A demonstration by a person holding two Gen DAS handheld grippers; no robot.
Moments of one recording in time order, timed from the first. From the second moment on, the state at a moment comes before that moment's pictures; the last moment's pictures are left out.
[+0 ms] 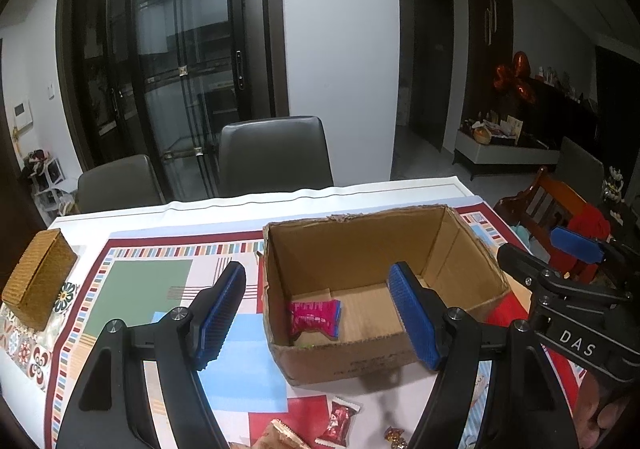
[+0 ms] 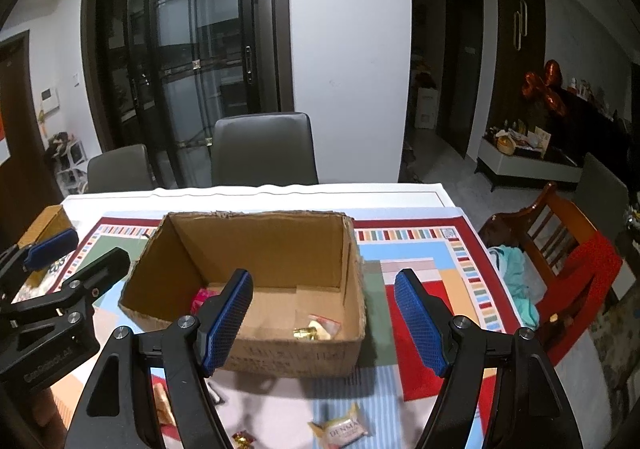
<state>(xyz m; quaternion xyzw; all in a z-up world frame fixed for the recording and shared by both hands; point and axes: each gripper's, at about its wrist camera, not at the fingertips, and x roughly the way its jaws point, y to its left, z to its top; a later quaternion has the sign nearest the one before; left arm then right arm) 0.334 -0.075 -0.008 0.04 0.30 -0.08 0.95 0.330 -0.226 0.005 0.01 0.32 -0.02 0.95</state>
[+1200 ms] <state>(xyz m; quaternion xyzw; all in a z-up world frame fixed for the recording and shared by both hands) 0.263 -0.085 -0.052 0.05 0.33 -0.09 0.94 0.263 -0.236 -0.028 0.02 0.35 -0.03 0.94</state>
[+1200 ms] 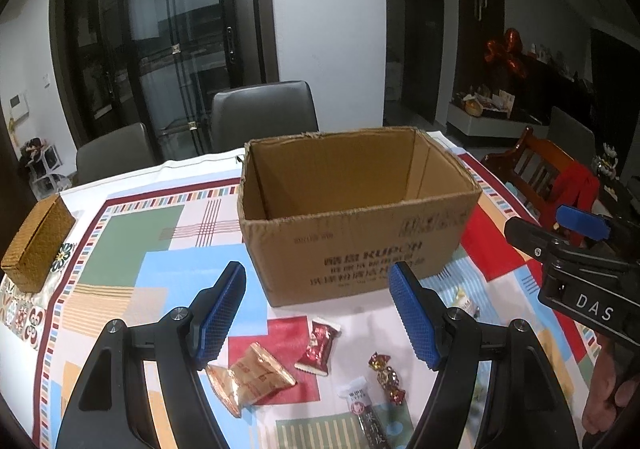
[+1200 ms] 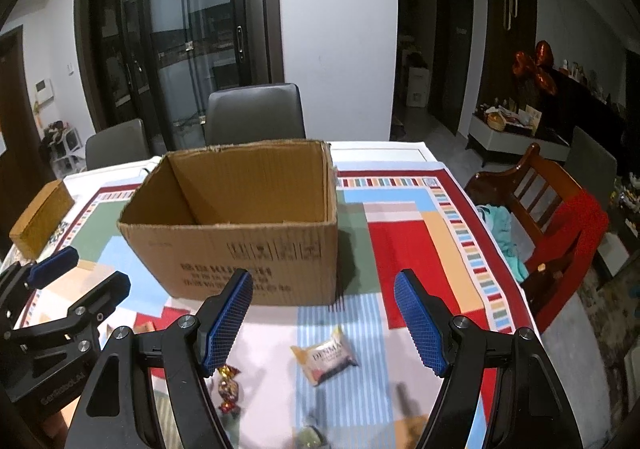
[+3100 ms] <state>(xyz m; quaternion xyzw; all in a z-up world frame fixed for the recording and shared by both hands) 0.200 -0.086 -0.176 -0.01 0.45 -0.05 0.89 0.197 -0.220 -0.156 -0.02 0.46 0.00 0.89</state>
